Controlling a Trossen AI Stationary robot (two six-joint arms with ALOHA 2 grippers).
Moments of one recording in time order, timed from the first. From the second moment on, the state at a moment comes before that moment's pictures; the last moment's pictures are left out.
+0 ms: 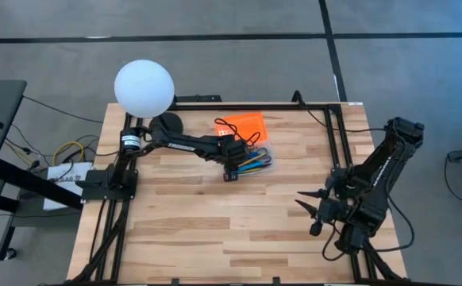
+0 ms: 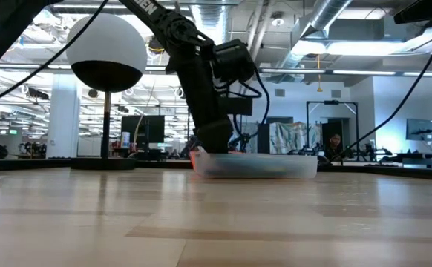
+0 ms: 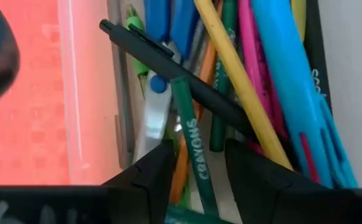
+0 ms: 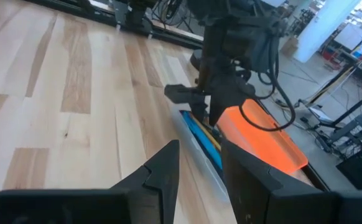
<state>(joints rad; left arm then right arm) 0.16 2.08 1.42 -0.47 -0.16 0.13 1.06 1.28 0.83 -0.93 1.22 0.91</state>
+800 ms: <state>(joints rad) 0.03 2.08 1.42 -0.55 -0.14 0.05 1.00 1.28 0.83 -0.93 1.18 0.91</state>
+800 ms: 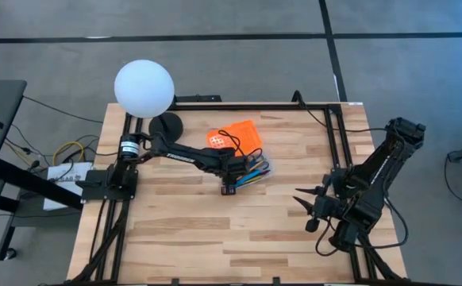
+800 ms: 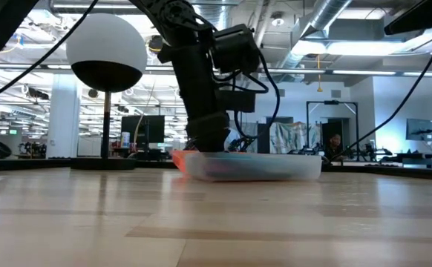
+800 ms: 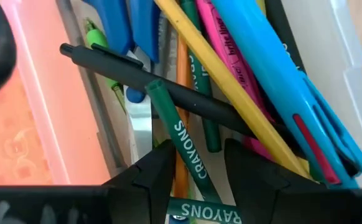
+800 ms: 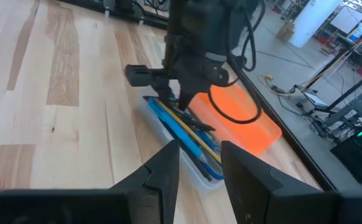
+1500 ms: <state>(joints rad) -0.15 2.08 1.58 -0.70 -0.04 -0.07 1.00 1.28 0.83 -0.93 1.18 0.91</state>
